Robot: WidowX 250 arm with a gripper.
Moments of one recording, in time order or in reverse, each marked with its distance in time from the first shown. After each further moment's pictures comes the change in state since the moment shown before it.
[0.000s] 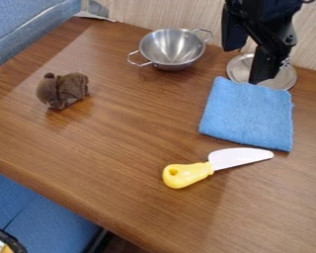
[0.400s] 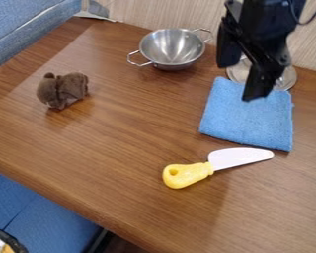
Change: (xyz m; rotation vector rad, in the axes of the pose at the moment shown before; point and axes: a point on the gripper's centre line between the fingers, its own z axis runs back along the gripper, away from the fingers) arm -0.012 -0.013 -0.013 -0.026 0.077 -0.018
